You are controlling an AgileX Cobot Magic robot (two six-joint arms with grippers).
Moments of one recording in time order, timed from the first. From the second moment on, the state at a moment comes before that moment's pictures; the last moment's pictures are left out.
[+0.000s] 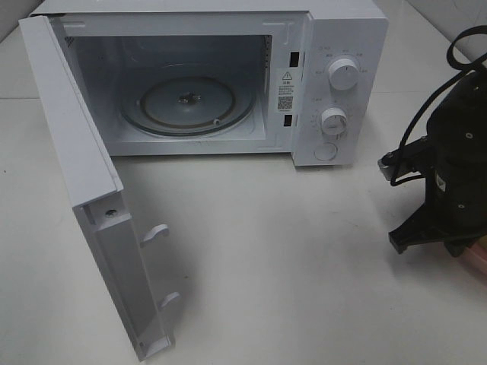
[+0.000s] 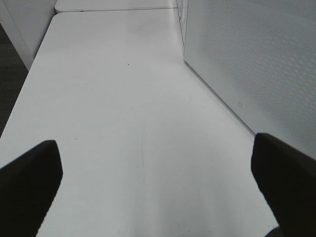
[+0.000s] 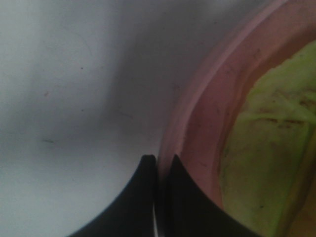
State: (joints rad) left arm 0.00 0.00 -0.50 -0.04 1.04 0.05; right arm 0.33 1.78 -0.82 -0.55 0.71 0.47
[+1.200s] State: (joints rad) left arm 0.00 0.00 -0.50 -0.04 1.04 0.05; right arm 0.73 1.43 -0.68 -0.46 0.94 0.46
